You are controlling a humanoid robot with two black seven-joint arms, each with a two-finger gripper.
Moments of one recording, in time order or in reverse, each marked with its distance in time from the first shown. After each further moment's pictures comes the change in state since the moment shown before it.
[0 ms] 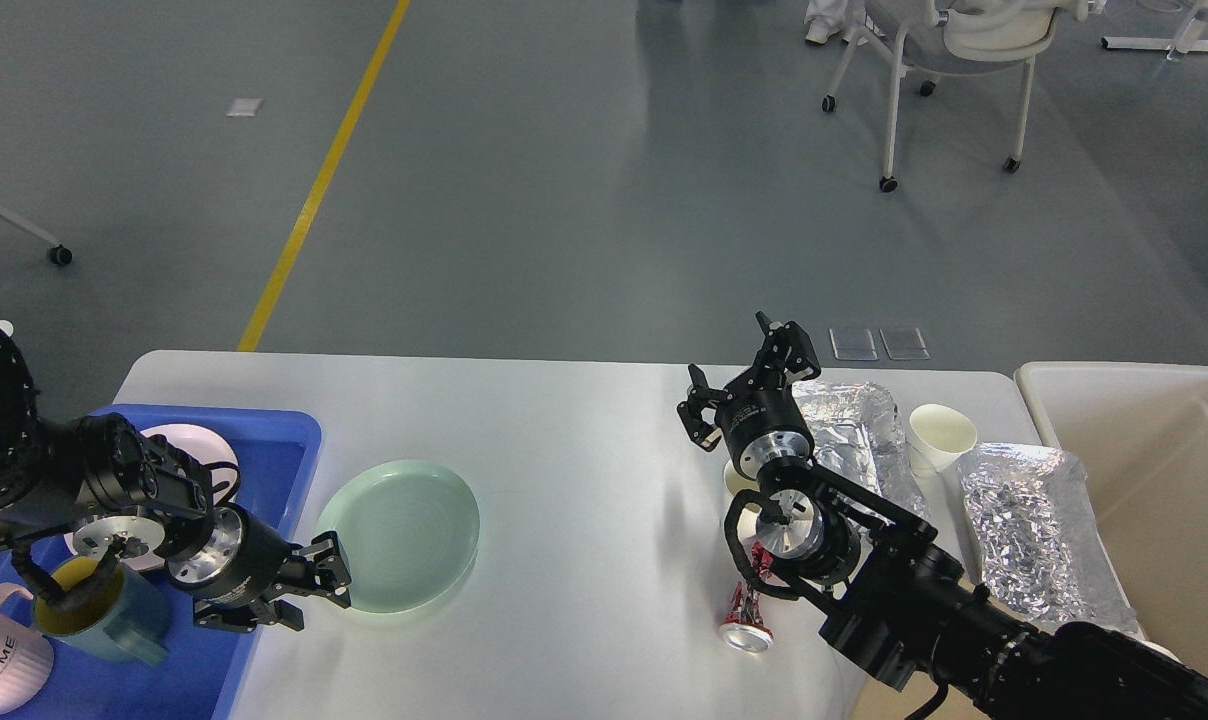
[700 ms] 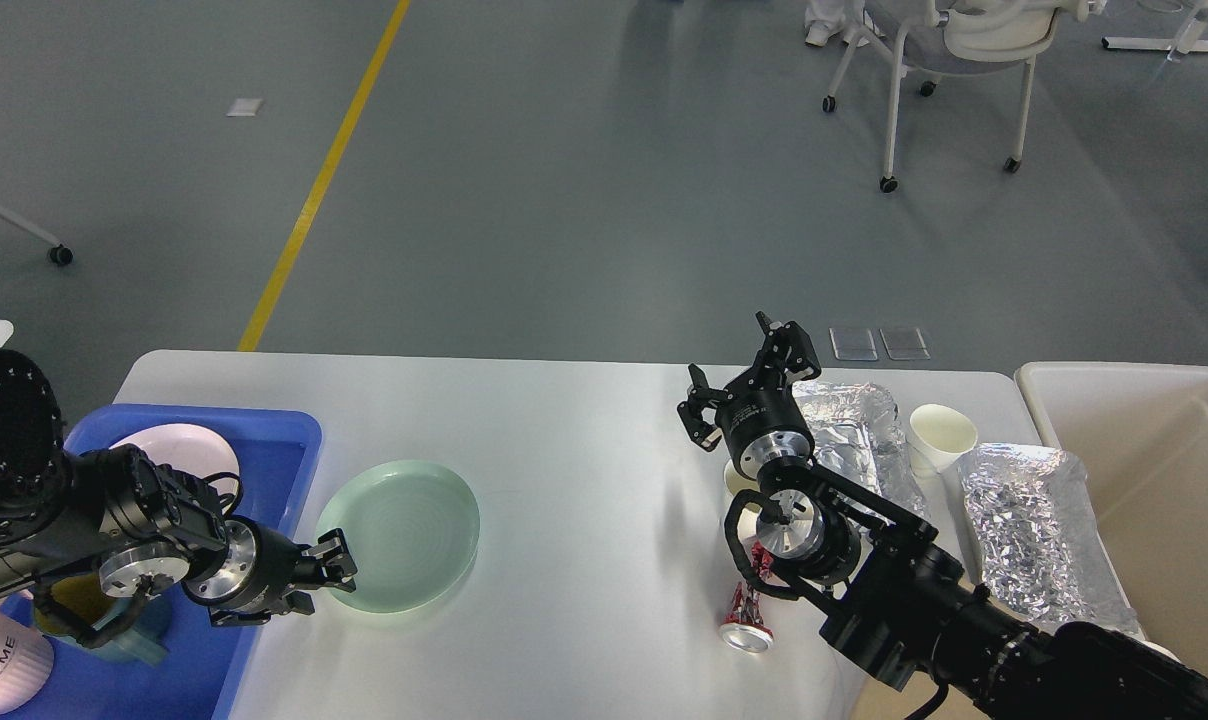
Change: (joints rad) left arm 0.069 -0.031 -0.017 0.000 -0.097 0.213 0.000; right arm 0.000 0.000 0.000 0.000 0.000 0.000 0.000
